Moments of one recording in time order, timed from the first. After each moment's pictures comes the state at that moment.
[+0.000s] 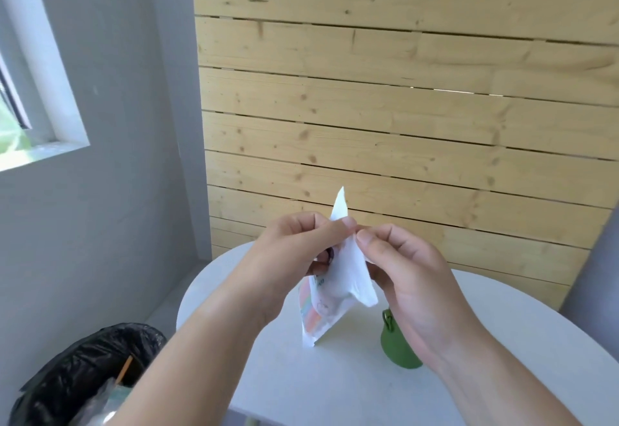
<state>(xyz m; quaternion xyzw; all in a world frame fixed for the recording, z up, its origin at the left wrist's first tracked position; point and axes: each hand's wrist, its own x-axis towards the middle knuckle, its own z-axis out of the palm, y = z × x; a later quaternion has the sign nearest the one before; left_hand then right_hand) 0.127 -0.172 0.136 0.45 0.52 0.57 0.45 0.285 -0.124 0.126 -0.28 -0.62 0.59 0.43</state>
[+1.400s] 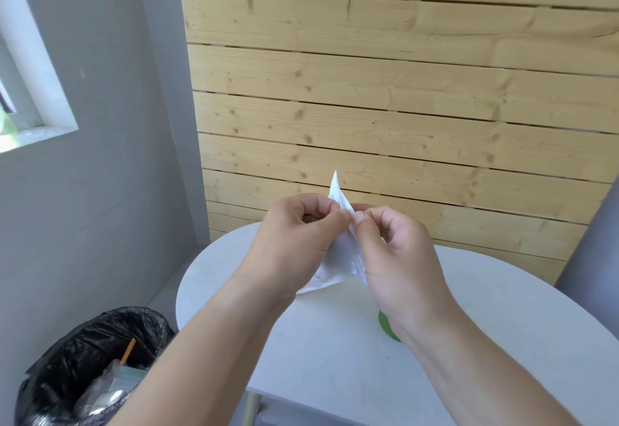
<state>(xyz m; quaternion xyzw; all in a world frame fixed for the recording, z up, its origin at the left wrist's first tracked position) 0.146 -0.168 0.125 0.44 0.57 0.60 0.34 0.267 -0.121 0.103 -0.38 -0.64 0.45 0.50</state>
